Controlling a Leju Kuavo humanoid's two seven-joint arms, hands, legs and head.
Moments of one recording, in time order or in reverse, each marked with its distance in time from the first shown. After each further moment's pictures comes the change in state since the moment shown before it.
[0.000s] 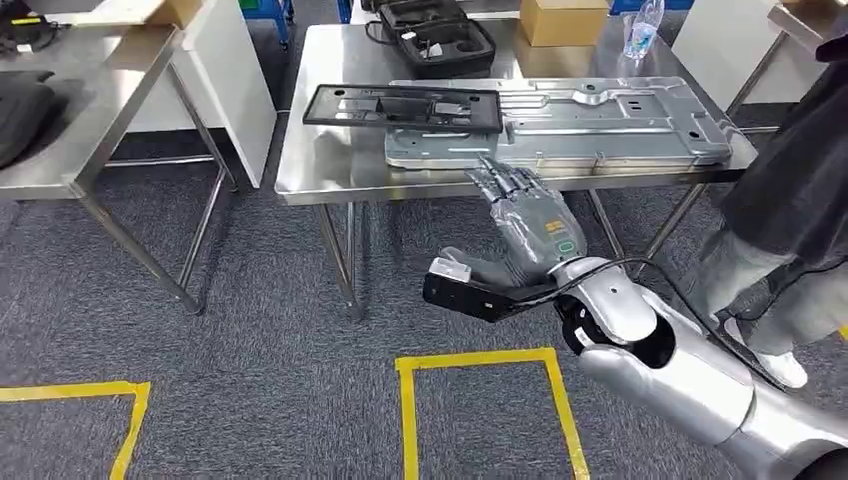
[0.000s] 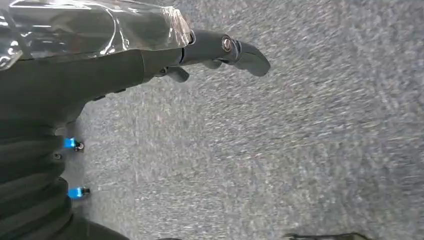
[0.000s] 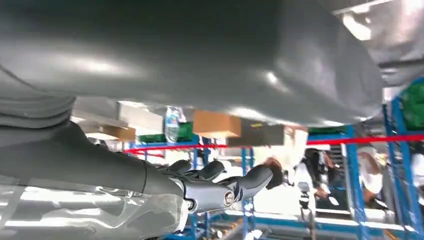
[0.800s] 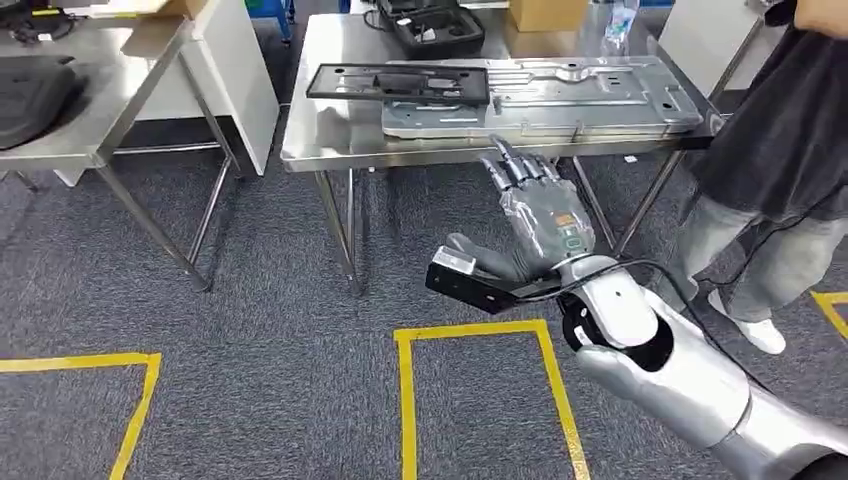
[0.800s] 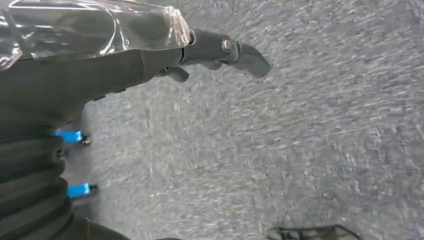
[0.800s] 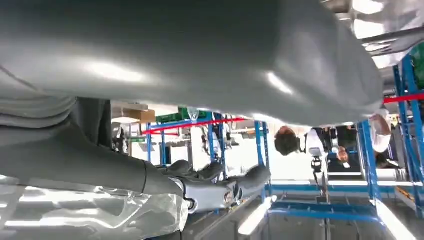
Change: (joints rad) left arm -0.002 -0.008 -0.003 0.013 0.008 -0.005 -0.004; right arm 0.034 0.023 -0.050 0.003 0.123 -0.059 -0.007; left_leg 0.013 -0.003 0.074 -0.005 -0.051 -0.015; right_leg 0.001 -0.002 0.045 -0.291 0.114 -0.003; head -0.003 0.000
